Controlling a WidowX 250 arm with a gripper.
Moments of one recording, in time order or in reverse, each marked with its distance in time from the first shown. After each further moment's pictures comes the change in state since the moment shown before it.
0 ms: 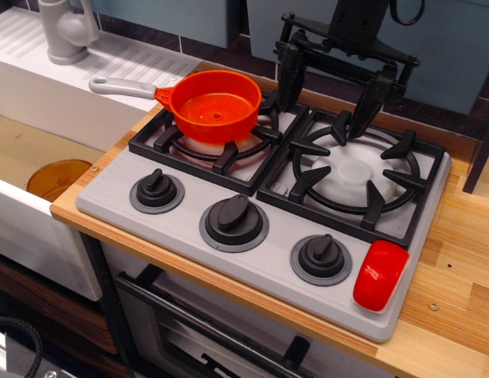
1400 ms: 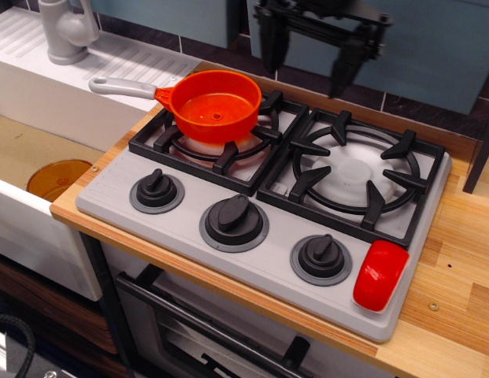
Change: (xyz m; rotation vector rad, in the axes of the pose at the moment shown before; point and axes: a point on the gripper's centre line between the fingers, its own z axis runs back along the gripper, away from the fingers) arm 0.022 0.040 0.019 -0.049 -0.261 -0.079
